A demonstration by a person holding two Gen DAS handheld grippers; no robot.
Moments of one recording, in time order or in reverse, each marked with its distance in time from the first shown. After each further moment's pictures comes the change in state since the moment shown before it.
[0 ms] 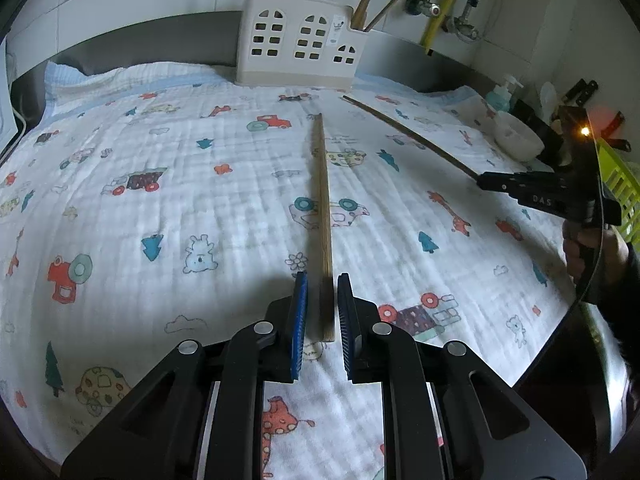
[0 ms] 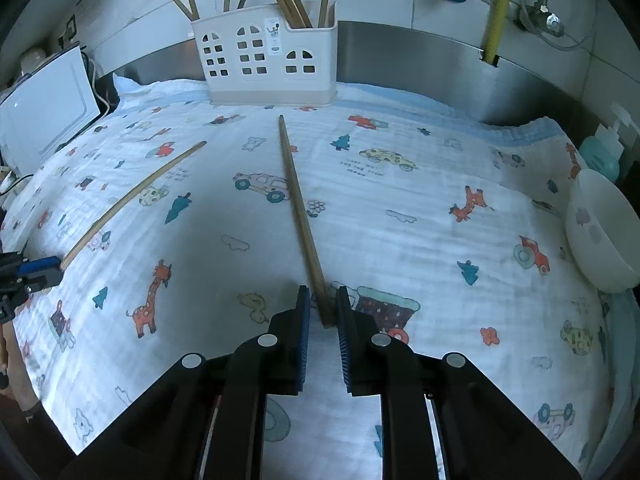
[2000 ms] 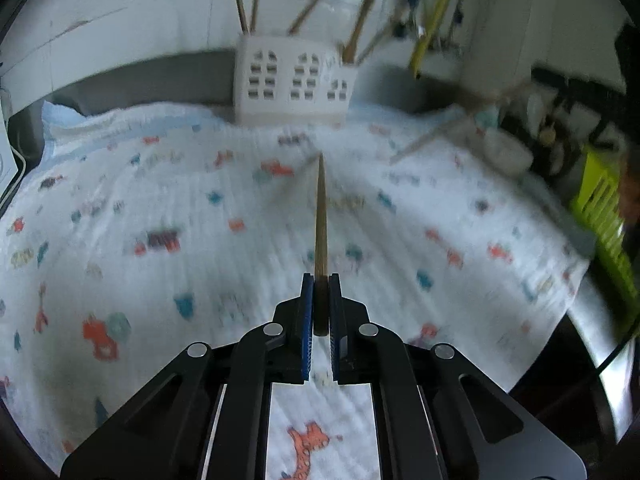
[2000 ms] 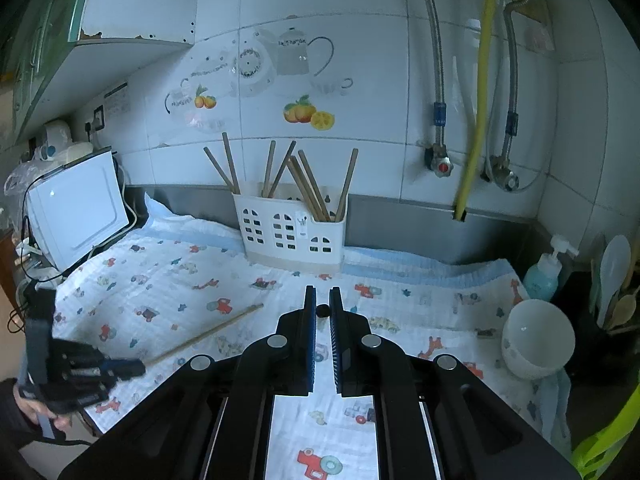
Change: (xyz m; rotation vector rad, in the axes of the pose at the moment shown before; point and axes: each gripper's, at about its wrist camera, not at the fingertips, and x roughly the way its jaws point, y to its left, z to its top) left arm -0.028 0.013 0.034 0.050 -0.085 -0.032; right arm -0.149 0.036 0.071 0.005 -0.381 -0.025
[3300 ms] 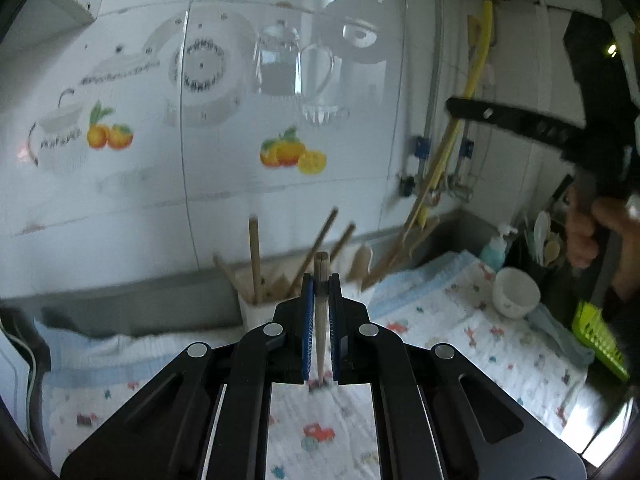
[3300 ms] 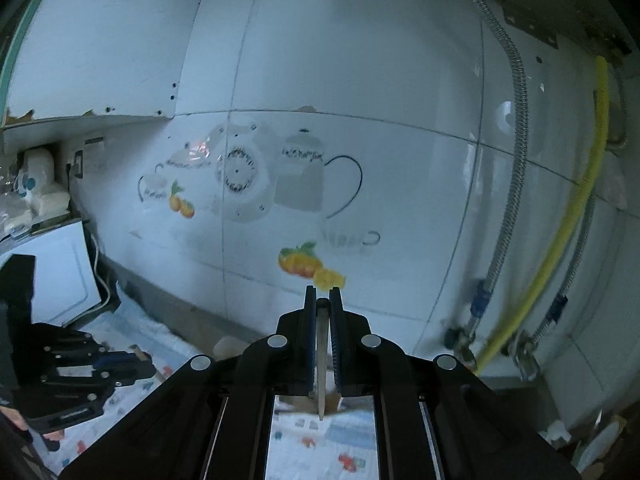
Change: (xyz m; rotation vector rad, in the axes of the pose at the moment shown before) left arm -0.011 0.009 0.245 0.144 -0.279 -0.017; right arm 0.089 0.021 0.210 -0.110 -0.189 -0.040
